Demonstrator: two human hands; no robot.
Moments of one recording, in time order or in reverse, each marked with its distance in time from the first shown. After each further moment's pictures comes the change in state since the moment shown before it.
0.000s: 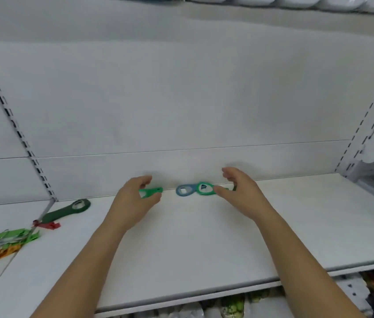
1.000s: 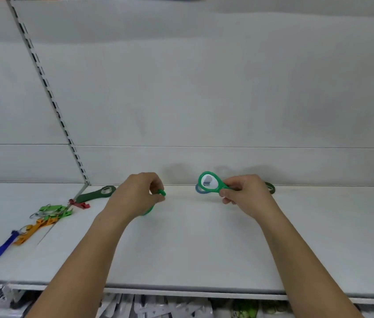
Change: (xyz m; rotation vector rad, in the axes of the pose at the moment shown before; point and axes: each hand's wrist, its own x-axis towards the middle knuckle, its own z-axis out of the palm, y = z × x) left_hand -0.019 0.021 -0.036 0.407 -0.055 -0.066; right_hand 0.006 -0.018 0.014 0.089 -0.161 -0.026
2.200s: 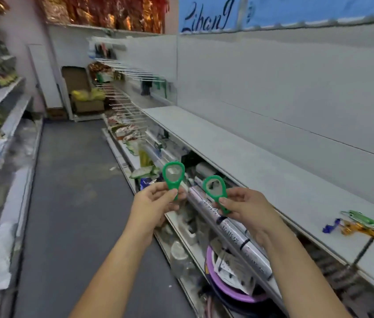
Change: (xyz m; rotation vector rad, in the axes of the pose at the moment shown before) left_hand -0.426 -0.382 -0.208 -1.128 1.067 -0.522; right_hand -0.236 -0.329 0.490 0.555 -0.989 -0.117
